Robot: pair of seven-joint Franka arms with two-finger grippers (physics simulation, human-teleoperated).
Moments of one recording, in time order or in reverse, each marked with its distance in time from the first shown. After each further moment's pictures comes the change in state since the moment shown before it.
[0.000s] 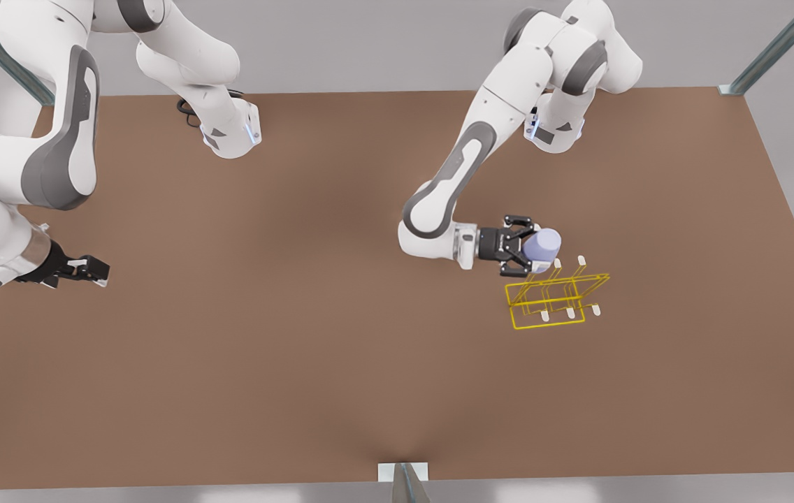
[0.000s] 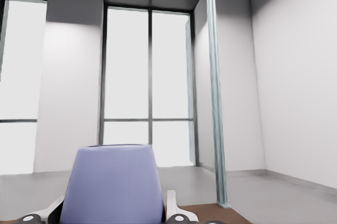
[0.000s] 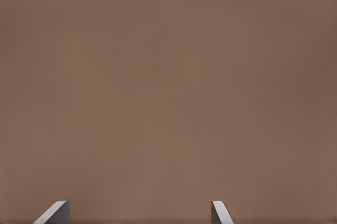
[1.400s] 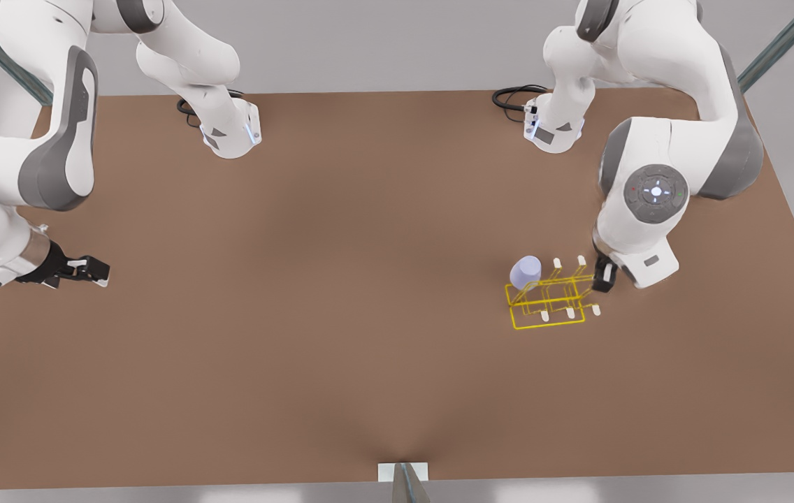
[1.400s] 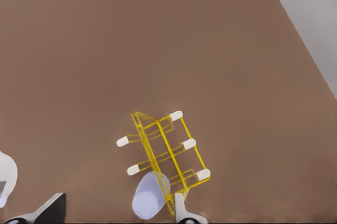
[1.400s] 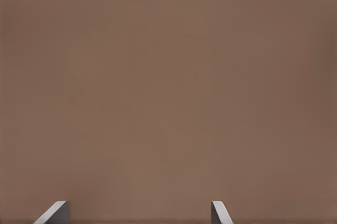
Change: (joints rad) left arm 0.491 -0.388 0.013 0.380 -1.091 0.369 0.932; right arm -0.003 0.001 0.000 0.002 0.016 -0.003 -0.006
